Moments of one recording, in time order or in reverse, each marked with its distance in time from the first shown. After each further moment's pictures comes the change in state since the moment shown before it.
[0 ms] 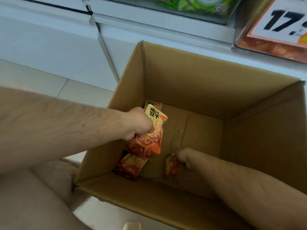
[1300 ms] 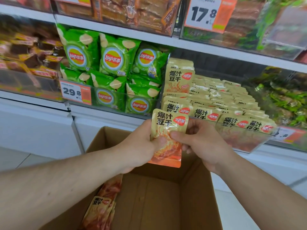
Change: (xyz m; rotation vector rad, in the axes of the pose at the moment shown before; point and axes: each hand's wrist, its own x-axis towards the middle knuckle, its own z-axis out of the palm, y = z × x) left_hand -0.151 0.139 0.020 -0.233 -0.070 0.938; right_hand -0.316 -0.050 -0.158 0.264 0.451 -1.121
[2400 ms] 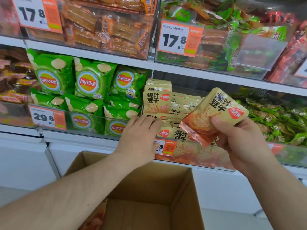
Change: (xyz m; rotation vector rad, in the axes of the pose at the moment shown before) left_hand 0.094 0.004 0.015 1.295 0.412 0.665; right_hand 0.006 -0.038 -0.093 0.271 0.367 -0.230
